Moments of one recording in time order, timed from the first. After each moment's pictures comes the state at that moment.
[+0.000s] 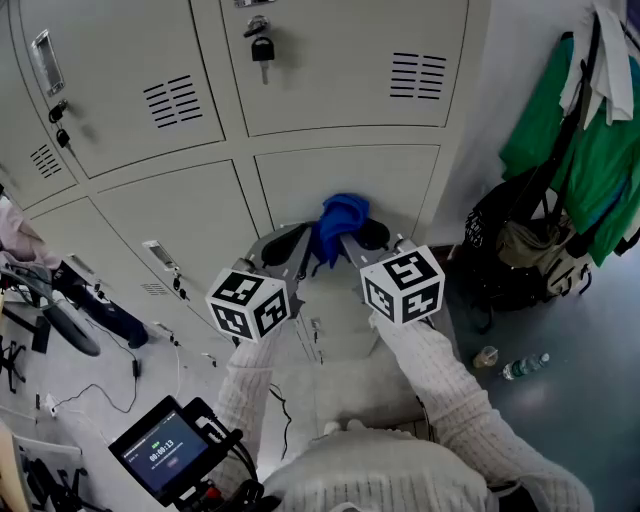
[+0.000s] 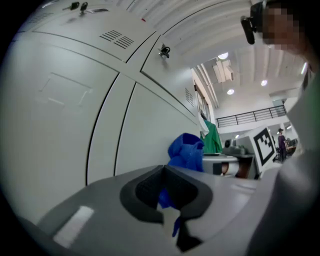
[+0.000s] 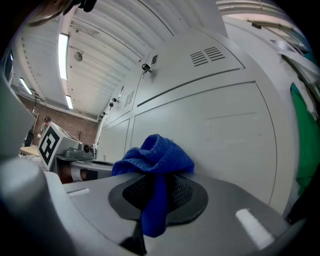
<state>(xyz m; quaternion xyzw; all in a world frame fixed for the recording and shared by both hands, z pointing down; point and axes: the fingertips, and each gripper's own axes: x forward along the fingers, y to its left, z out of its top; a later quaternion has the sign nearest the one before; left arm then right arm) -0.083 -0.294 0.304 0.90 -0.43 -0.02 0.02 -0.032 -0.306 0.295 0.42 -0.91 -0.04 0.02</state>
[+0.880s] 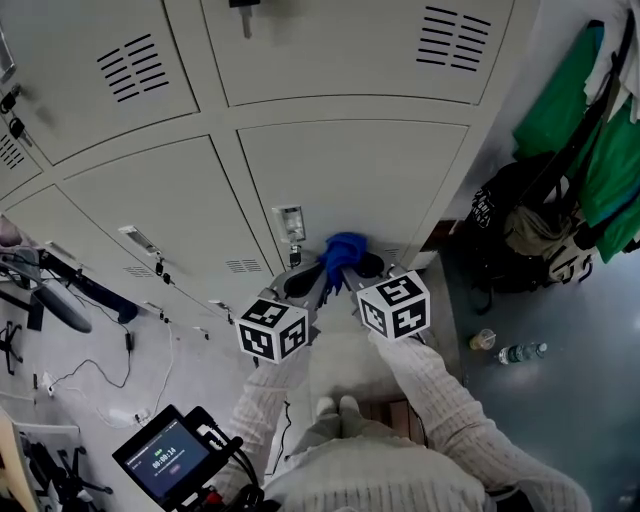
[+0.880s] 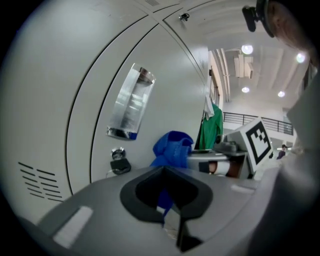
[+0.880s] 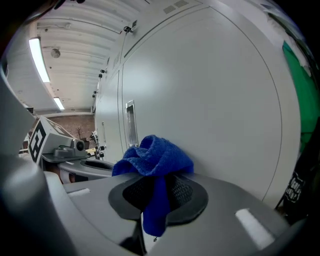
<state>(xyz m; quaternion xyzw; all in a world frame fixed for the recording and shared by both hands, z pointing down) -0.056 -0.282 0.454 0.89 -0.41 0.05 0.17 -0.031 -0.310 0.451 0.41 -0.90 0.10 0.12</state>
